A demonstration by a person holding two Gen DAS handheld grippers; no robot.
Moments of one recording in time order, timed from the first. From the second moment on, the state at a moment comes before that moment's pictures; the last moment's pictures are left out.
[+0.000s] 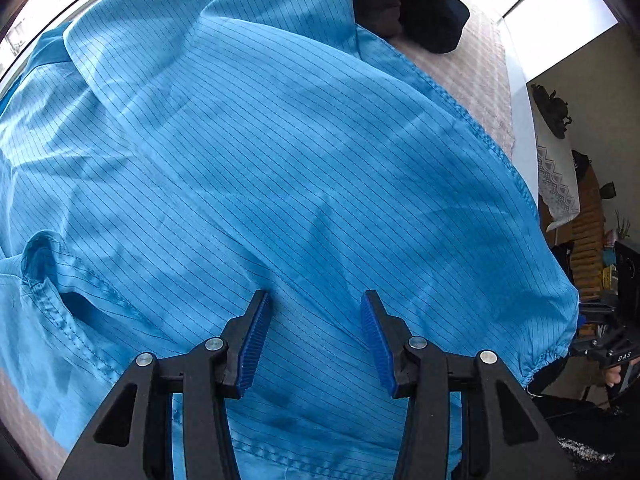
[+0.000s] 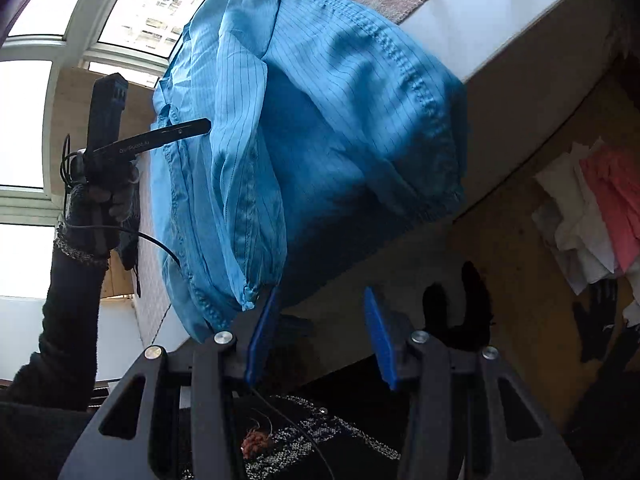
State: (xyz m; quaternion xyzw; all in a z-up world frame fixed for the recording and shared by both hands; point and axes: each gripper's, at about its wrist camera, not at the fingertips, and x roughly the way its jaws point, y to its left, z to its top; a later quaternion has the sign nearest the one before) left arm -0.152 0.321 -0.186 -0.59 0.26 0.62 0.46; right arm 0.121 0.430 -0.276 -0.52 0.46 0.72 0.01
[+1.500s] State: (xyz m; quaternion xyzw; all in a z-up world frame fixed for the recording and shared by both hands) left arm -0.245 0.429 -0.175 -0.52 0.37 0.62 0.44; right arm 0.167 0.479 -0.293 -0.58 0.36 0.72 0.11
